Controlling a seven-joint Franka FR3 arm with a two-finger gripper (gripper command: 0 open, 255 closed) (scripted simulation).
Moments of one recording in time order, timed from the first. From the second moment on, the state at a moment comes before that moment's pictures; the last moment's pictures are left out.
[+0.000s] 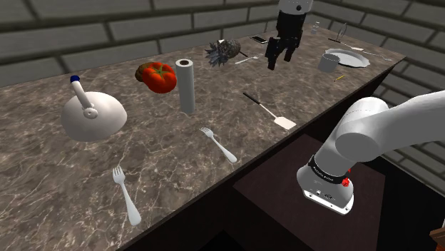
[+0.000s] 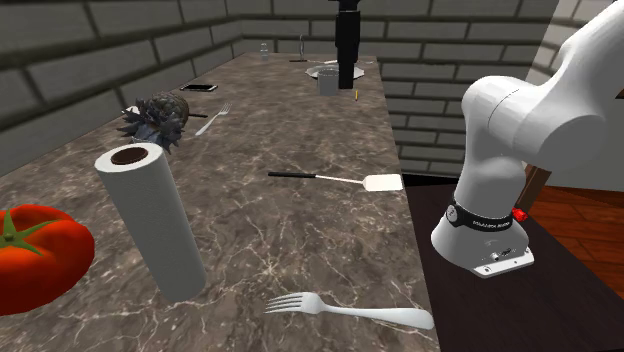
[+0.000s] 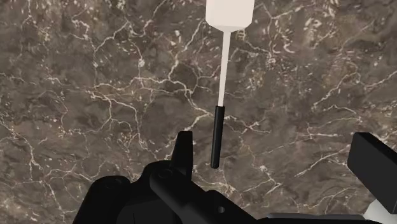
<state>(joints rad) -0.02 -0.75 -0.03 -2.41 -0.07 1.63 0.13</state>
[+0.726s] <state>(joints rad) 0.01 -0.45 0.08 -2.20 -0.01 1.73 0.29</state>
